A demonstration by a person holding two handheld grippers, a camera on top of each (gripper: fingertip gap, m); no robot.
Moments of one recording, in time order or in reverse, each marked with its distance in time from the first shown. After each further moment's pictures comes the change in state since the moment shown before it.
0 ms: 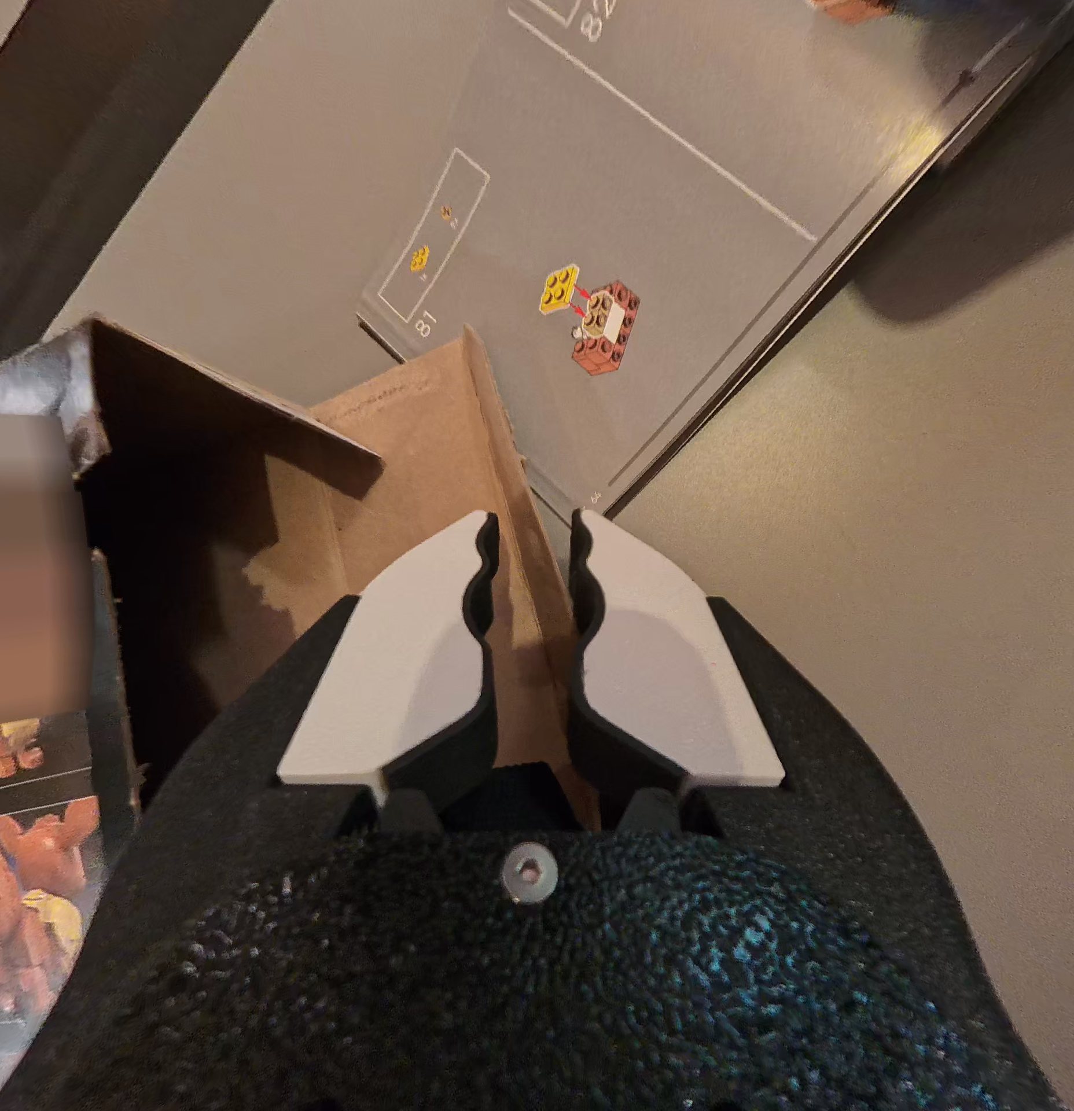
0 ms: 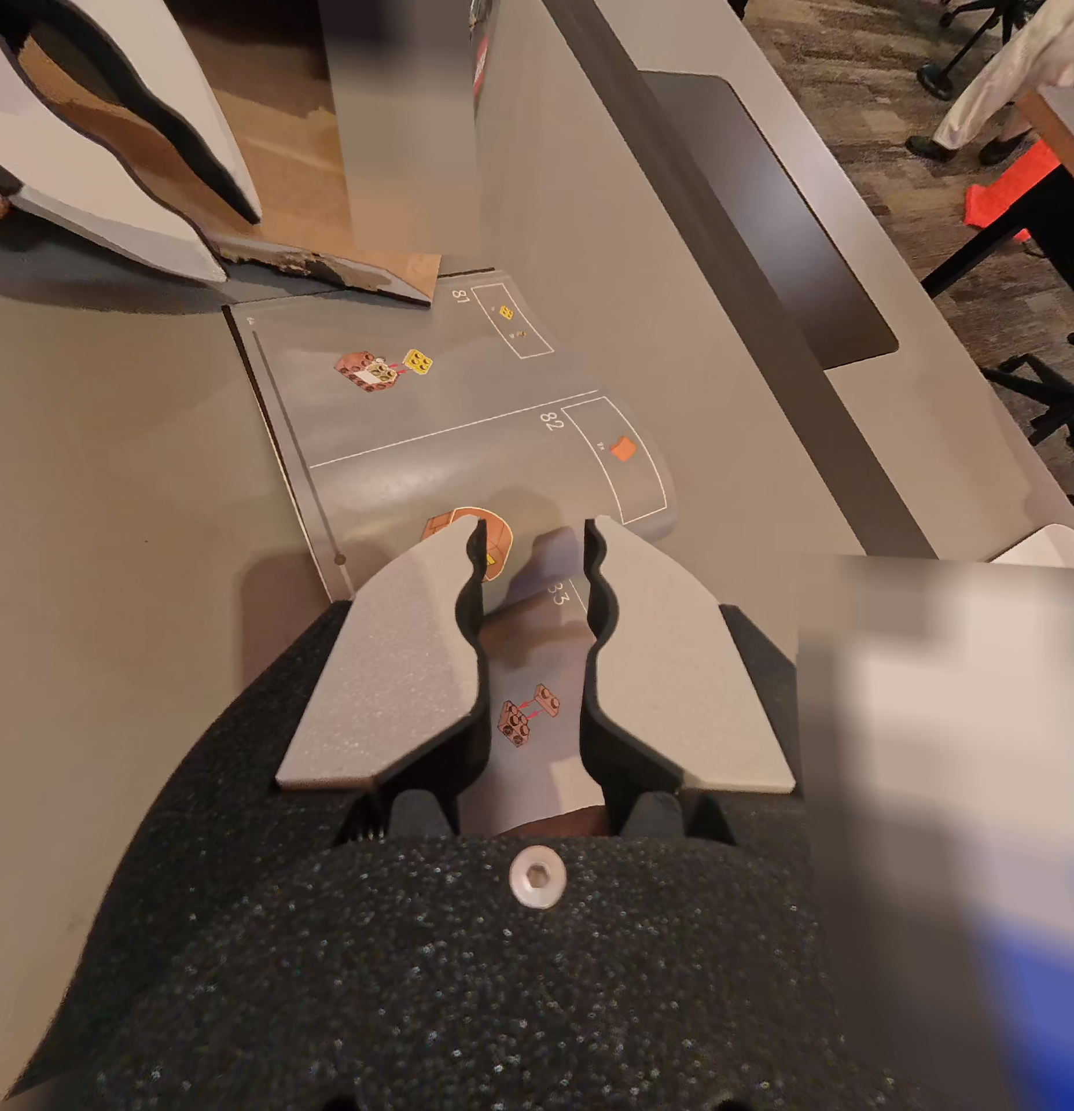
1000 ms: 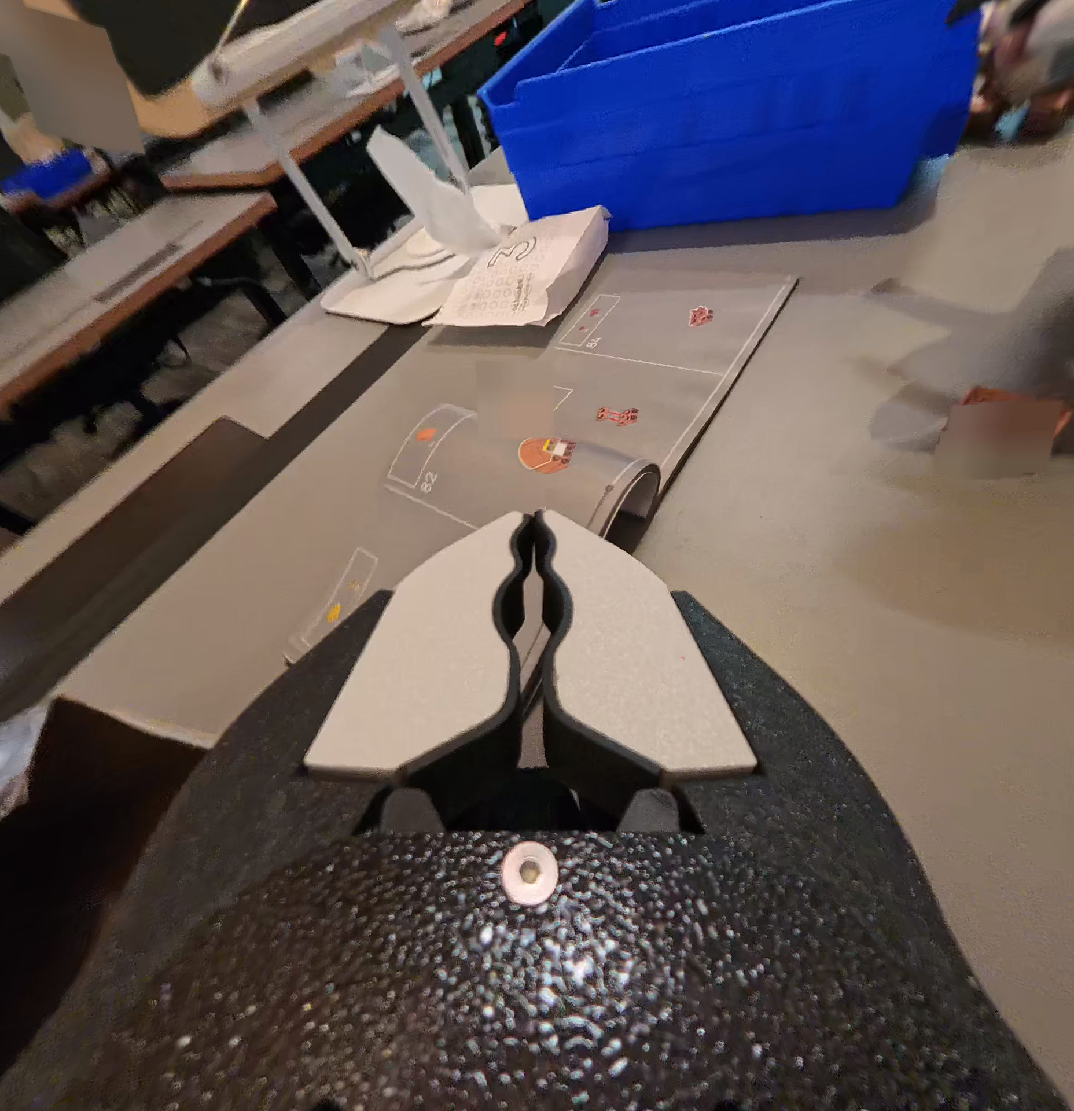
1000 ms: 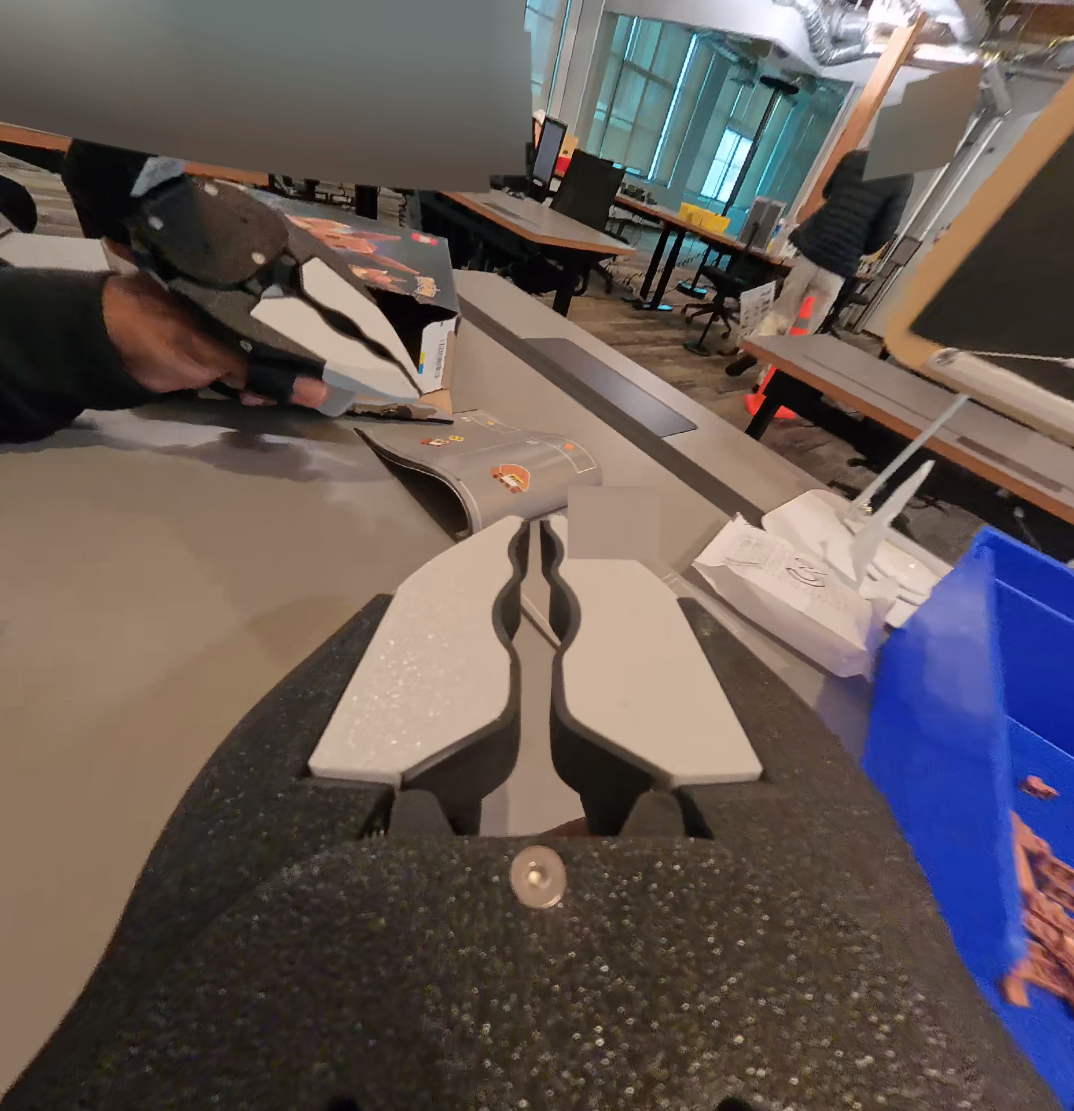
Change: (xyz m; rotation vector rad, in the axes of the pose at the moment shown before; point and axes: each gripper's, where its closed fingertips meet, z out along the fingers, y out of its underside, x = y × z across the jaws) left arm 0.061 -0.091 -0.024 0.600 0.098 0.137; right arm -0.040 0.023 -0.177 0.433 0.224 0.121
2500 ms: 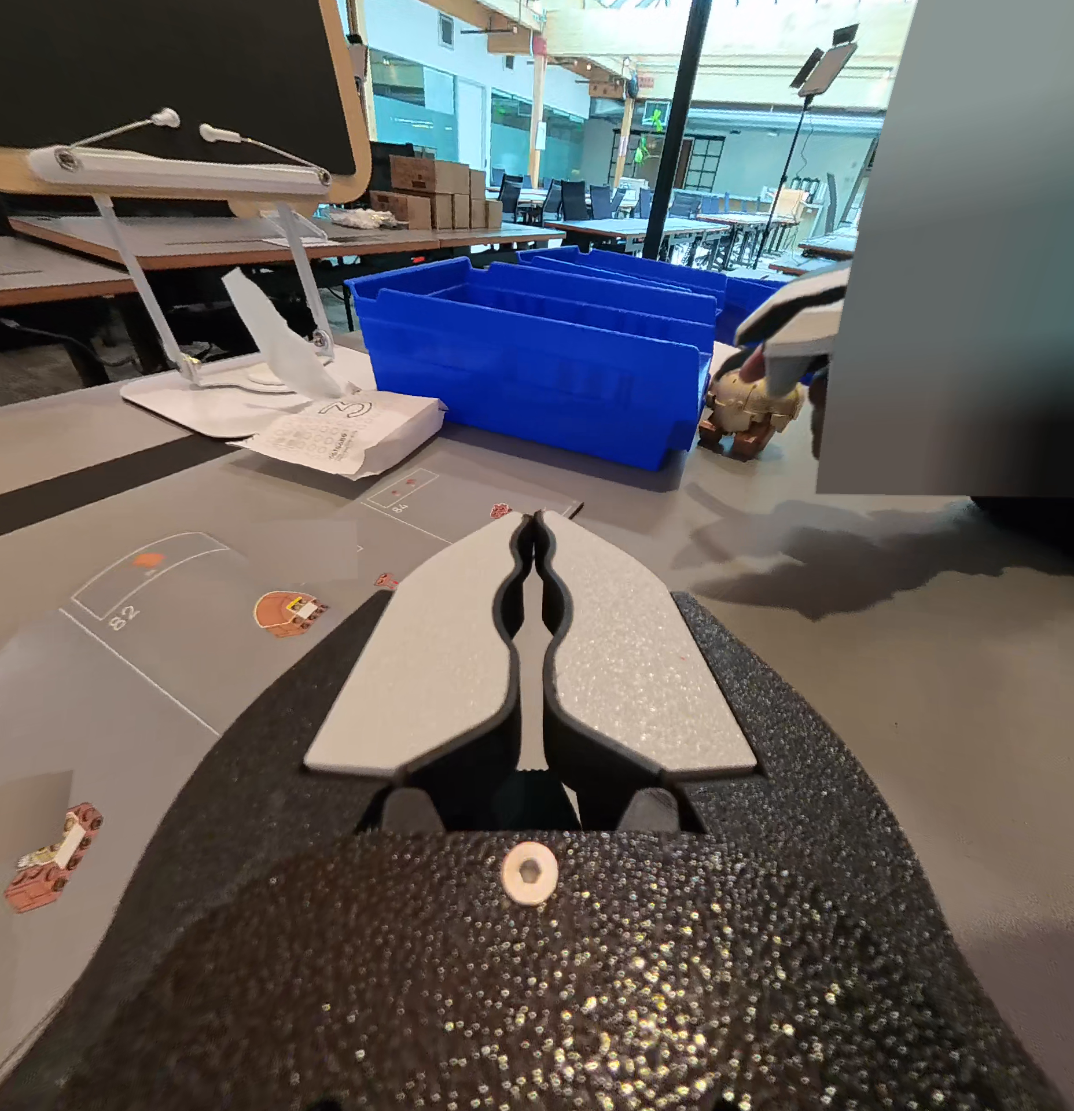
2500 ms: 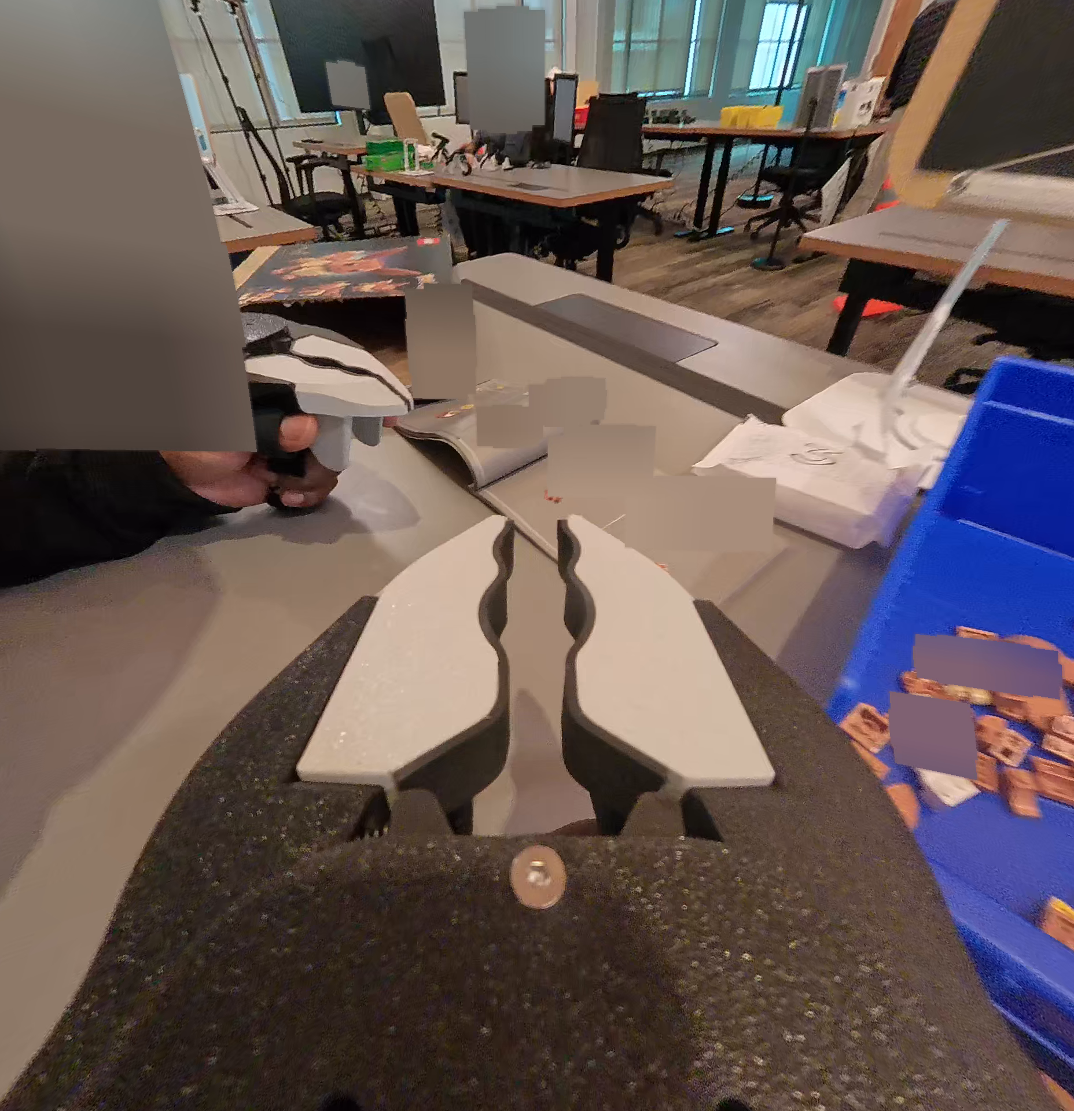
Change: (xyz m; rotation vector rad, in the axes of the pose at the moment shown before) left arm 0.076 -0.064 0.026 0.312 0.186 -0.338; right arm 0.038 0.017 -0.055 -0.039 -0.083 0.271
